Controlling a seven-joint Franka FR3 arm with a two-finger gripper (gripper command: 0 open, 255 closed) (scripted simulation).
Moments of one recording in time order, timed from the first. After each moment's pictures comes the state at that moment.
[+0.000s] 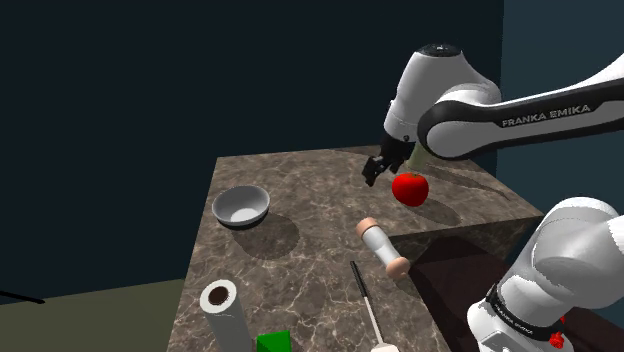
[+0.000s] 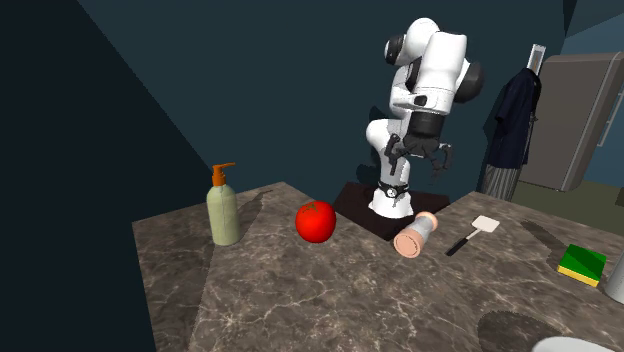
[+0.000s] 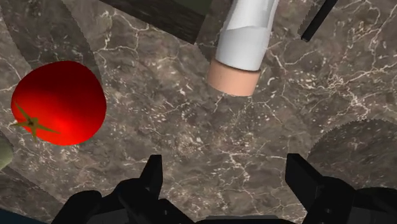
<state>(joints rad) 0.04 -0.67 0.16 -2.69 -0.06 2.24 0.32</state>
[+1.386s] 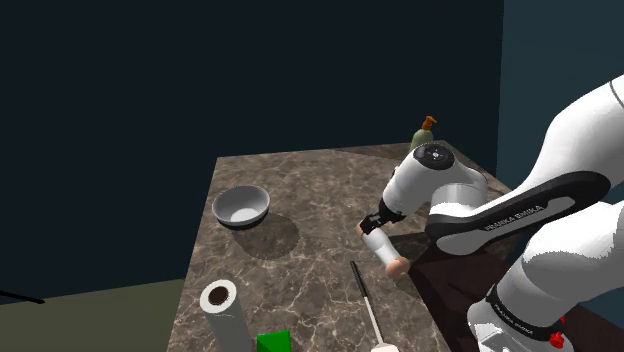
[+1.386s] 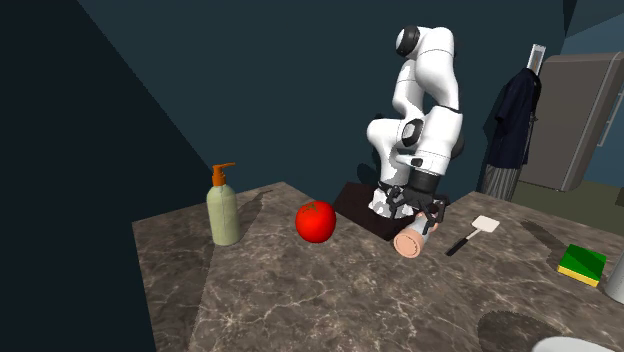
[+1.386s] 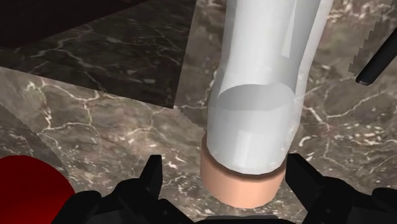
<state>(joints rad) -0.14 -0.51 0.49 -3.04 -0.14 2.83 0.74</state>
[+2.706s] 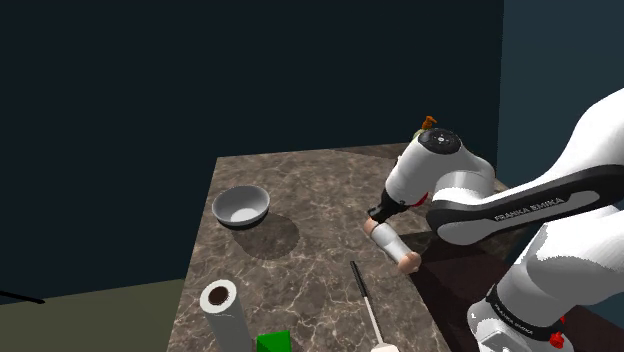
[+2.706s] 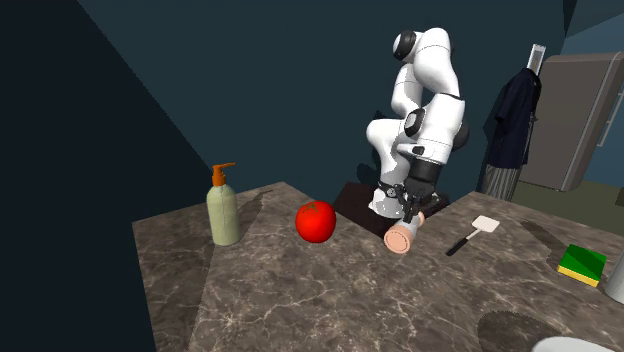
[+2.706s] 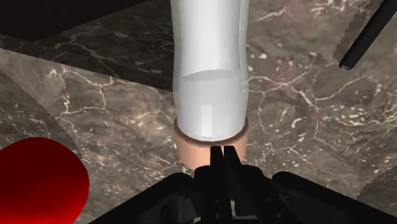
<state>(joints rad) -0.06 -0.62 0.41 -3.02 -0.09 2.69 0.67</state>
